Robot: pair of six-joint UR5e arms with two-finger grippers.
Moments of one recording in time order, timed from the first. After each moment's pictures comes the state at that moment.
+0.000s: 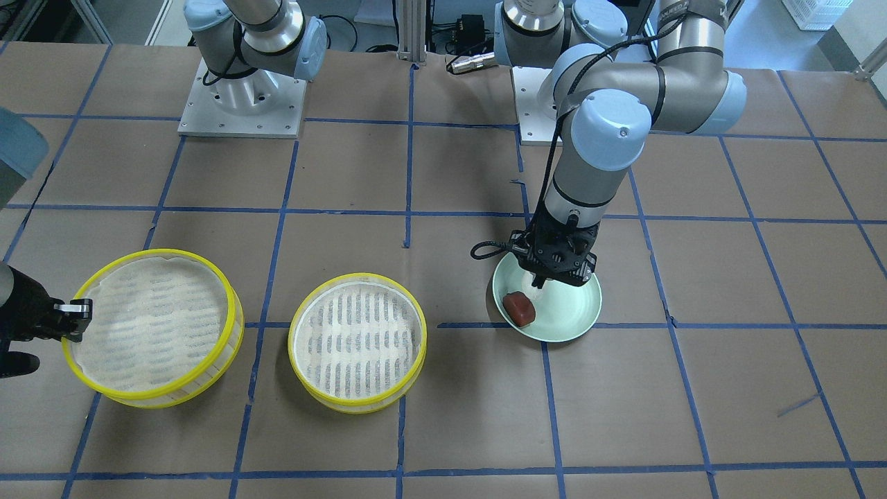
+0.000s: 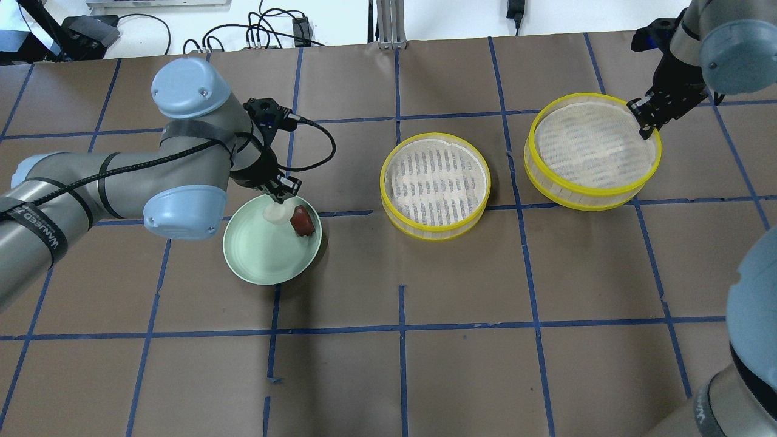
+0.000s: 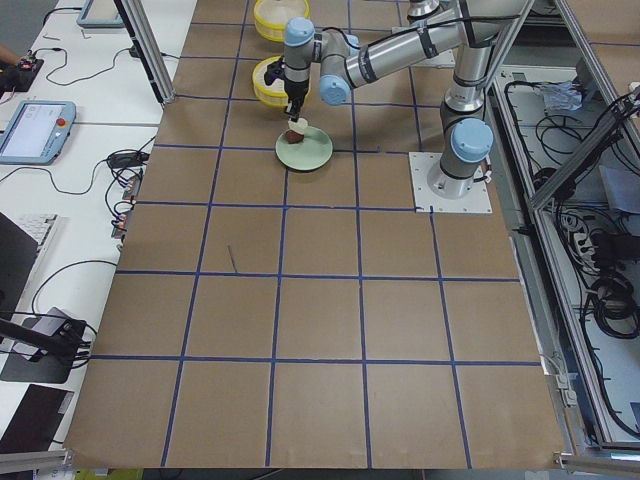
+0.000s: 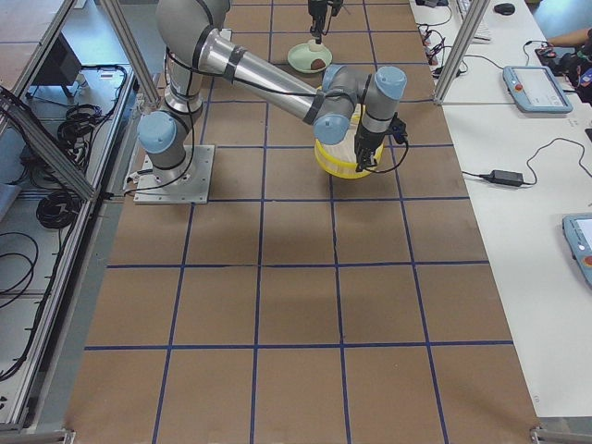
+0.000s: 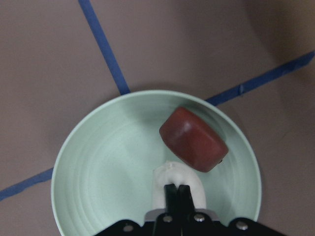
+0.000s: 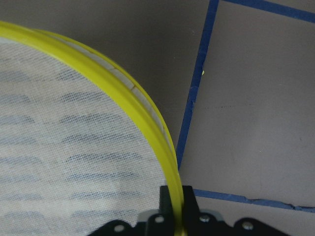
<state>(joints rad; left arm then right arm) -1.64 -1.74 -1.88 -0.99 1.55 0.27 1.26 -1.16 1.51 -1.87 -1.66 -0.51</state>
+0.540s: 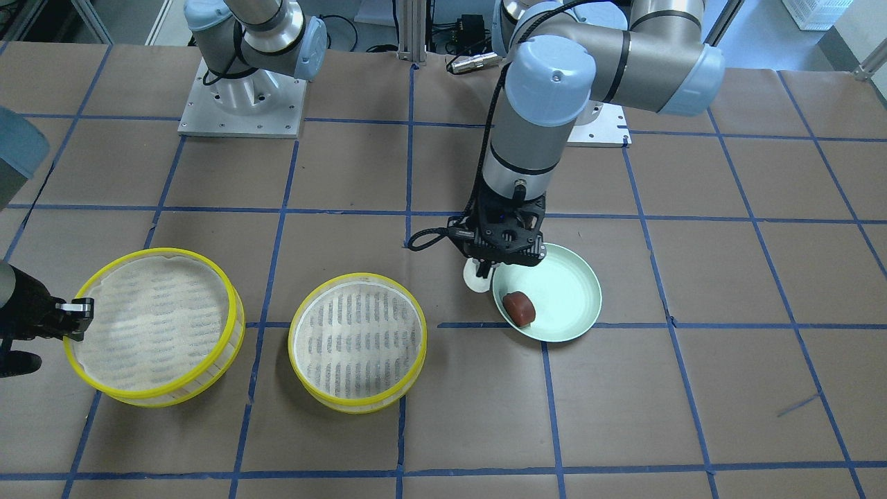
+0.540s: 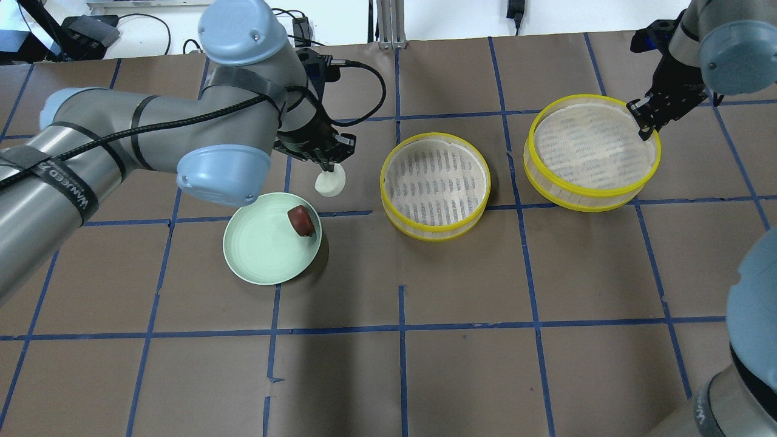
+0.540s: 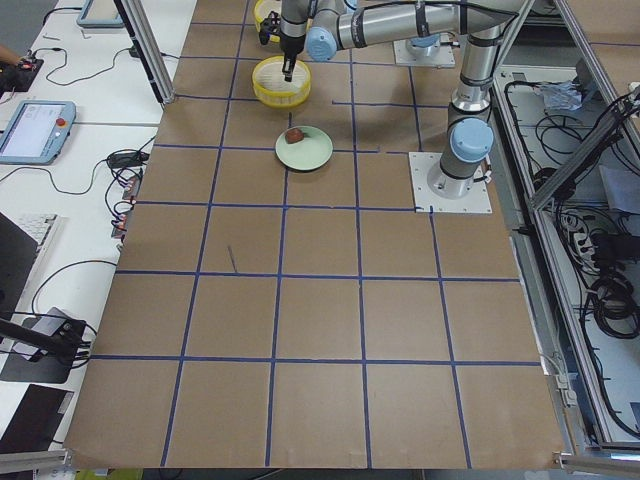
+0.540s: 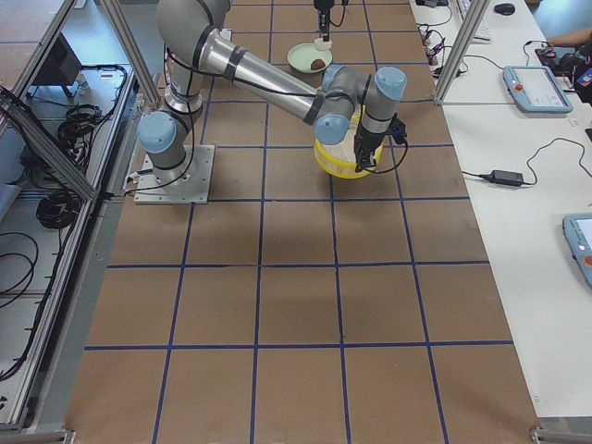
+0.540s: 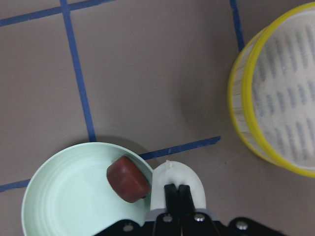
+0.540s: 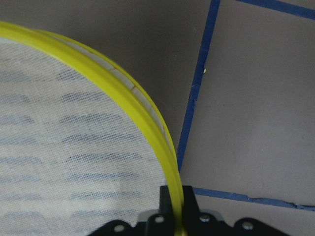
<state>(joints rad) -1.81 -1.78 -1.70 -1.07 1.52 -0.13 1.26 -1.16 1.51 -1.87 -1.66 -0.51</state>
